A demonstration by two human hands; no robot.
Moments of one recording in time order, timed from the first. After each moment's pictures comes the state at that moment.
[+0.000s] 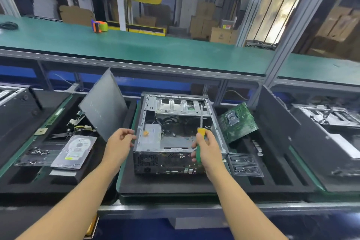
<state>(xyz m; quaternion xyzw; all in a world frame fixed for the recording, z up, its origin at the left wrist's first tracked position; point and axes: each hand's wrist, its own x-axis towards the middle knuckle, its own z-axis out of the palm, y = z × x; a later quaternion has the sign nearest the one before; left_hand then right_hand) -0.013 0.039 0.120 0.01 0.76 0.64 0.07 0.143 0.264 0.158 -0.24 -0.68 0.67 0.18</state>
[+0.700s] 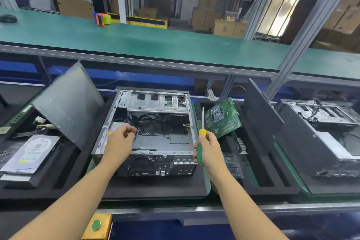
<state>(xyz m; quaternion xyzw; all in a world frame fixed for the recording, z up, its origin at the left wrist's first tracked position) -0.064 -0.001 0.118 0.10 0.85 0.52 0.03 0.091 0.223 0.144 -0.28 -0.64 0.70 0.16</state>
